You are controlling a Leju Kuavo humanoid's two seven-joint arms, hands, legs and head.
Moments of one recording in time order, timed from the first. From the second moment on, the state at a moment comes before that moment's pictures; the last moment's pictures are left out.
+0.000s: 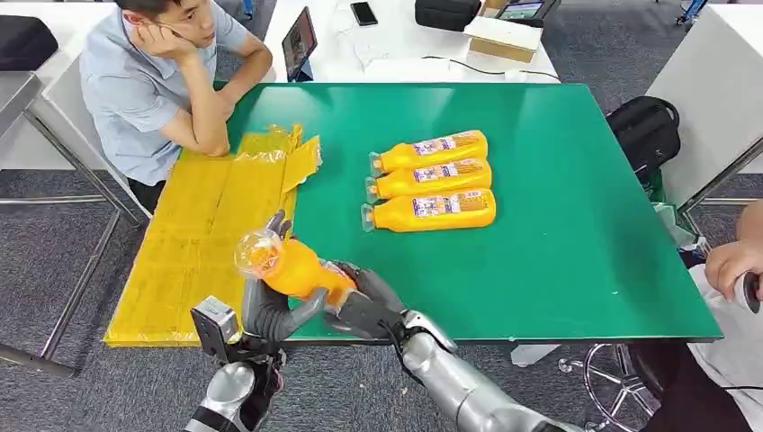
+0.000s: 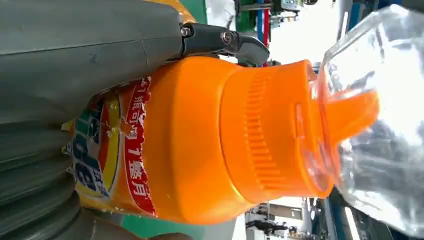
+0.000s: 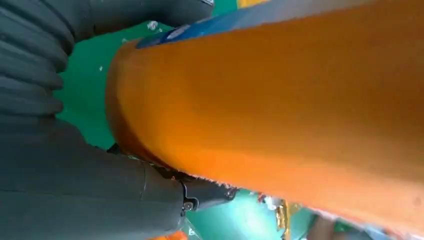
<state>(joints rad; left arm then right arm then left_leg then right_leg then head) -0.12 -0.18 -0.37 -1.29 -0.04 0.09 -0.70 -0.52 0.24 0.50 -0.53 0.31 -0.10 -0.63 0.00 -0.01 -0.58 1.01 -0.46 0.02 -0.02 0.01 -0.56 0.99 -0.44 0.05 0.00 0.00</state>
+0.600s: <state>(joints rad) -0.22 -0.18 -0.37 -1.13 -0.08 0.17 -0.62 -0.59 0.29 0.56 -0.42 0.42 -0.27 -0.56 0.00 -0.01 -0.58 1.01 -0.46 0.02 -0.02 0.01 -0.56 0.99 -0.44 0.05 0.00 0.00</state>
